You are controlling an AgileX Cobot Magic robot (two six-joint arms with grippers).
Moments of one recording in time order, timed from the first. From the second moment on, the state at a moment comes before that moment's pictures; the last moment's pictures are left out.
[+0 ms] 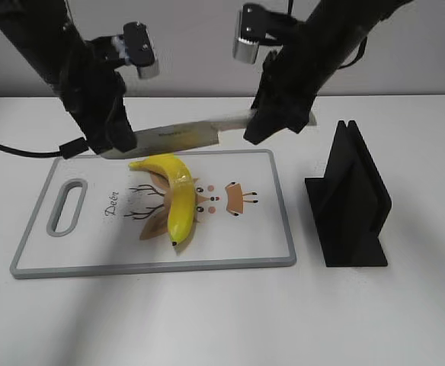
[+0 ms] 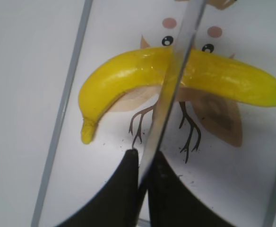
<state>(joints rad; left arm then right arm) -0.37 1.91 -1.49 -0.32 0.92 1.22 0.39 2.06 -1.70 0.55 1.06 -1.30</state>
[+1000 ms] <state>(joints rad) -0.38 2.03 -1.50 -0.40 0.90 1.22 0.39 2.20 -1.71 0.38 1.12 -1.16</state>
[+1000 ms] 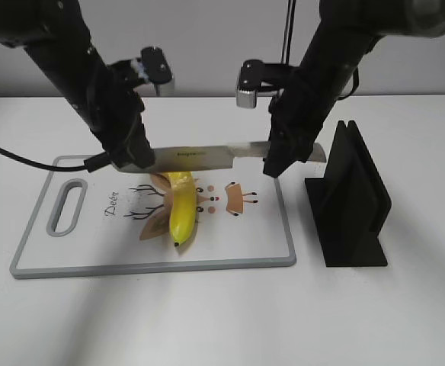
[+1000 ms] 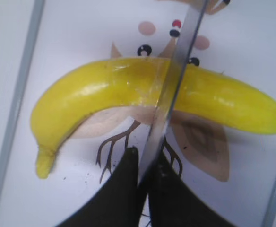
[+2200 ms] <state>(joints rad) -0.36 1.69 -1.50 -0.15 0.90 0.57 0.40 1.94 -1.76 0.28 1.21 -0.93</state>
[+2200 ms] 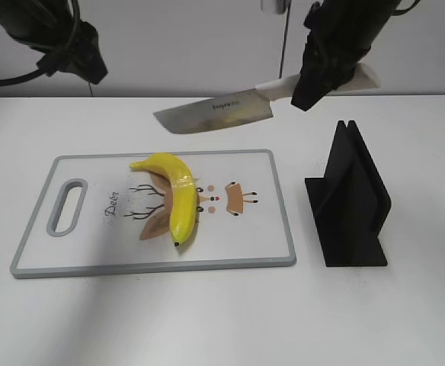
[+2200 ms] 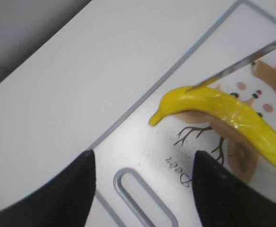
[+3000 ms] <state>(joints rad) -0.15 1.53 -1.21 -0.10 1.21 0.18 0.40 1.74 -1.67 0.35 1.20 -0.11</state>
